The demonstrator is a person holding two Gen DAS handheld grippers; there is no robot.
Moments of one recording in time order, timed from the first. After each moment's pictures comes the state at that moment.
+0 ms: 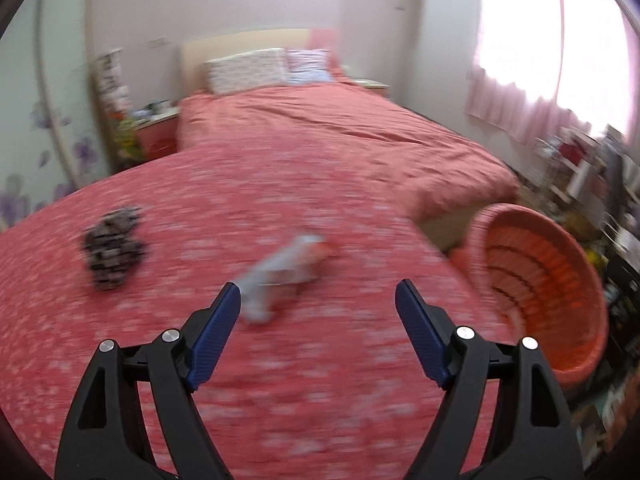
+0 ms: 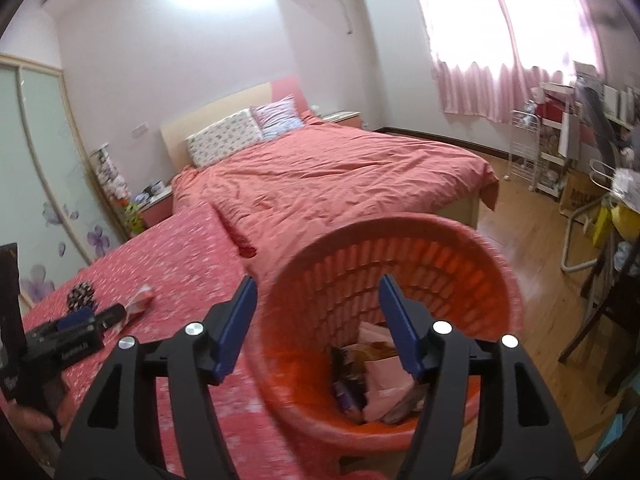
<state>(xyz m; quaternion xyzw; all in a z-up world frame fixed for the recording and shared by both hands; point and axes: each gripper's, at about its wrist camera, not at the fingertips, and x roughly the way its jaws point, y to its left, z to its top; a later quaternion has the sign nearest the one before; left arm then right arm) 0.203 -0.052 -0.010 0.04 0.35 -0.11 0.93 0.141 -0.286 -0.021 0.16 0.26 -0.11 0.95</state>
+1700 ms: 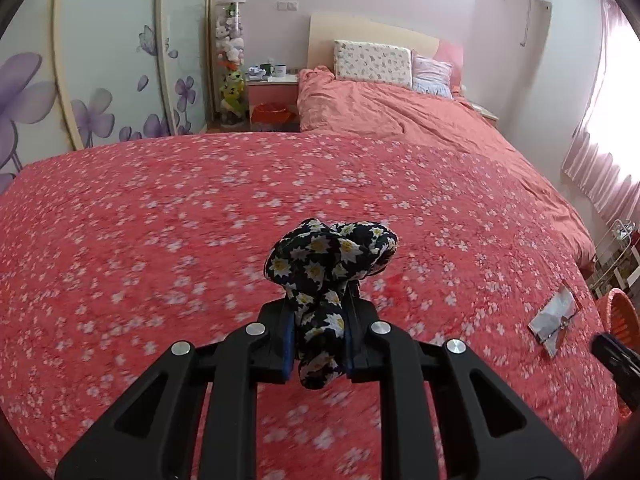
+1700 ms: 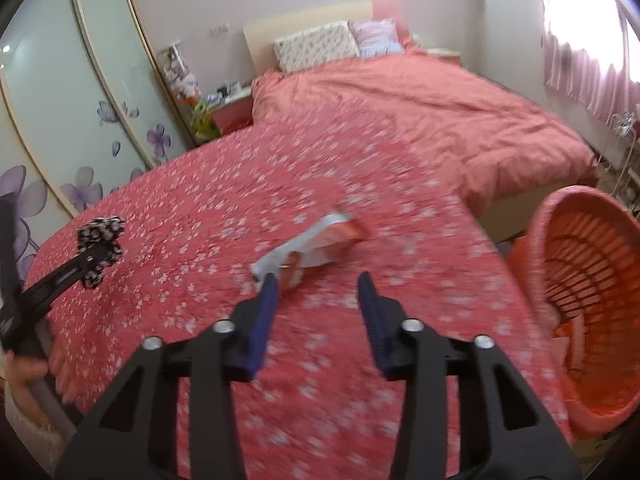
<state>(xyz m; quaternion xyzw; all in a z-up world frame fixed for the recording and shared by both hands) 0.248 0.156 -0.012 -0.05 0.37 0.03 0.93 0.276 -0.091 -0.051 0.11 0.41 0.03 0.90</state>
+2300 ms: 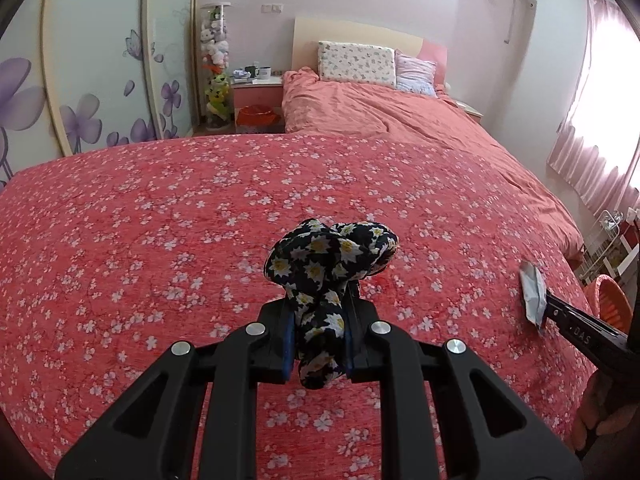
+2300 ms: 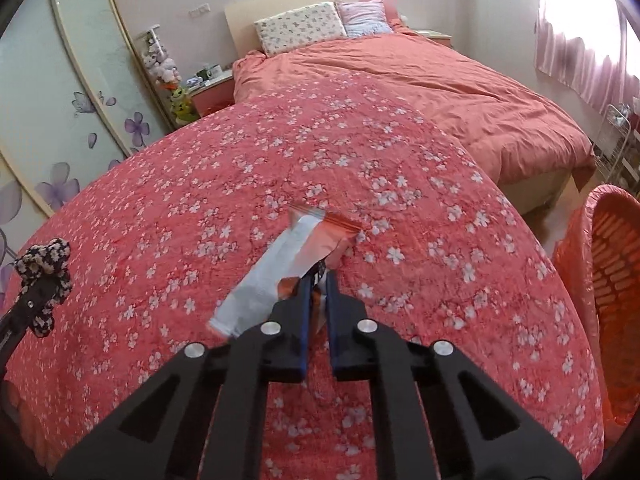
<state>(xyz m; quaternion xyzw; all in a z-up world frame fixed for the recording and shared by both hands) 0.244 0.148 -0.014 -0.04 0.37 0.00 0.93 0.319 -0.073 -0.076 0.11 0.43 0.00 0.90</state>
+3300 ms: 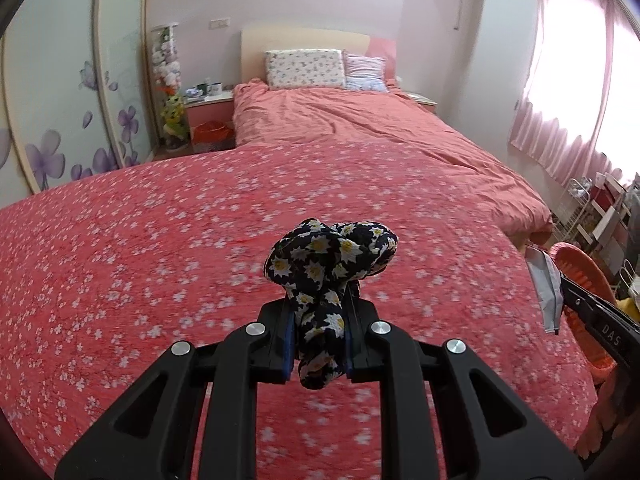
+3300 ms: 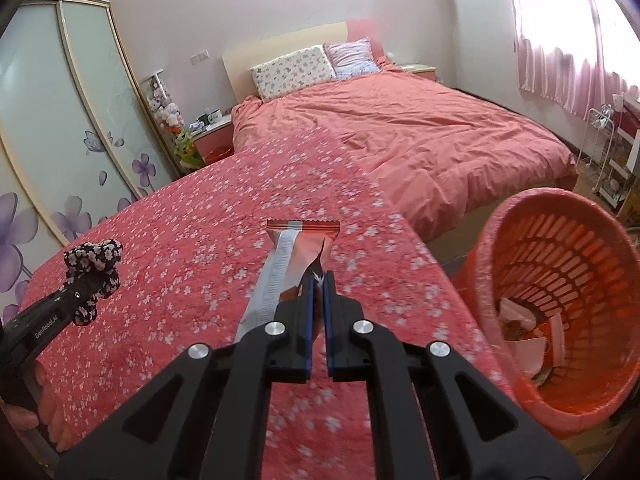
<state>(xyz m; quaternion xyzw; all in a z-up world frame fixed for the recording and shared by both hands) 0.217 0.067 0.002 0.00 0.36 -0.08 0.93 0.232 -0.143 -0.026 0.13 0.35 -0.01 0.93</state>
